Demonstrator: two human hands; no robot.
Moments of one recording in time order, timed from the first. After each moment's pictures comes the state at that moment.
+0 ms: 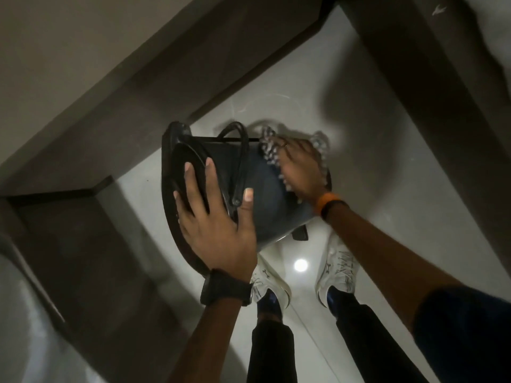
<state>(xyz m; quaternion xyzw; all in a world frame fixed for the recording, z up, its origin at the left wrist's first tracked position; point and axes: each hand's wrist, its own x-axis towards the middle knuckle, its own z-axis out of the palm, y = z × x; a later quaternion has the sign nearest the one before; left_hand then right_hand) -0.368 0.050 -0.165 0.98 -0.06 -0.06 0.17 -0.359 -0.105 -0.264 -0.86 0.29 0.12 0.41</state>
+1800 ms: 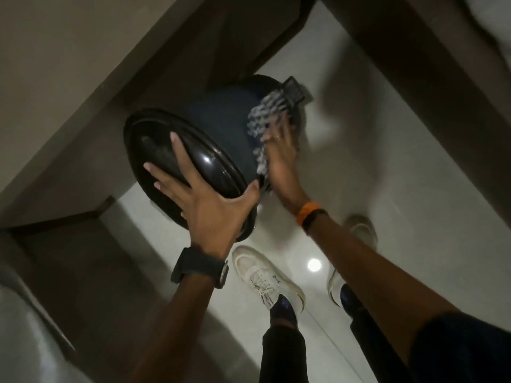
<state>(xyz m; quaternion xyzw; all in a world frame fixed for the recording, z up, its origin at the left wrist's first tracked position) -0.315 0.026 -0.158 0.92 0.01 -0.22 0.33 -0.341 -0.073 -0.248 -0.66 0.37 -0.05 0.65</state>
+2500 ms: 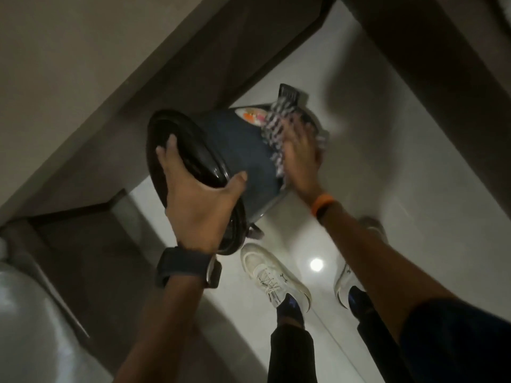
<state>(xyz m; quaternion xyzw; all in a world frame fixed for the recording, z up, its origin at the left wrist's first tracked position) -0.283 0.049 -0.129 0.93 0.02 -0.21 0.29 -0.336 -0.089 -0.283 -0.81 0.35 0.06 0.47</state>
